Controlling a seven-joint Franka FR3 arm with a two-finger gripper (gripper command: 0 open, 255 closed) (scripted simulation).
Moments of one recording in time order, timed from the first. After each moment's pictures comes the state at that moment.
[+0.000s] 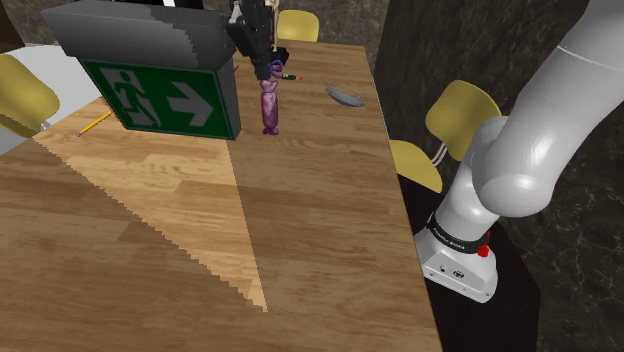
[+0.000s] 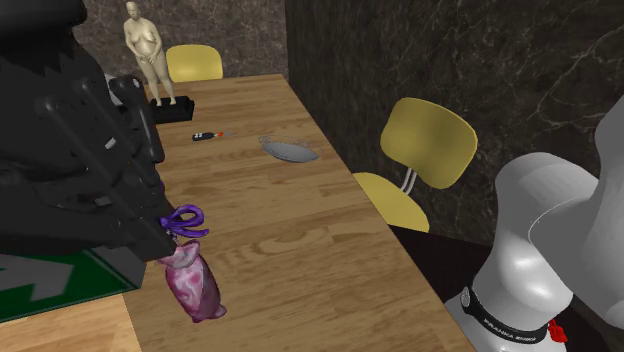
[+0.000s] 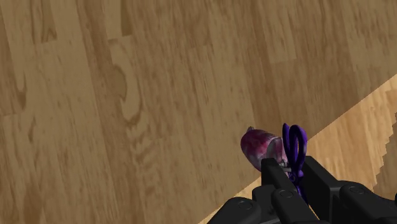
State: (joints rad) arm 0.25 -0.11 0.26 -1.68 0.04 1.39 0.05
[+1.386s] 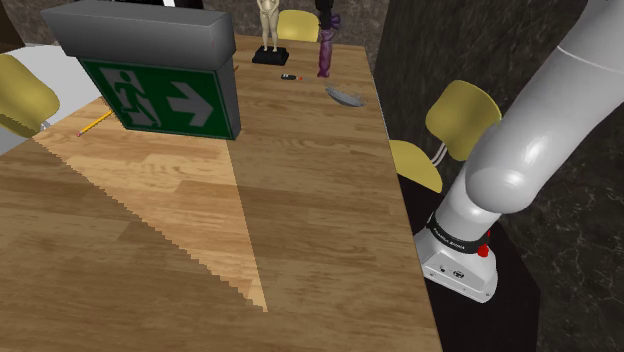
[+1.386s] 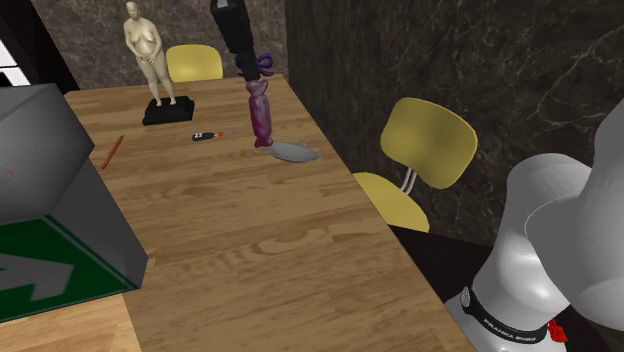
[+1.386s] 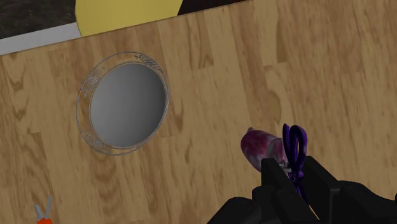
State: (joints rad) arm 0.03 -0.10 -0.03 -1.60 -0.08 1.32 -0.46
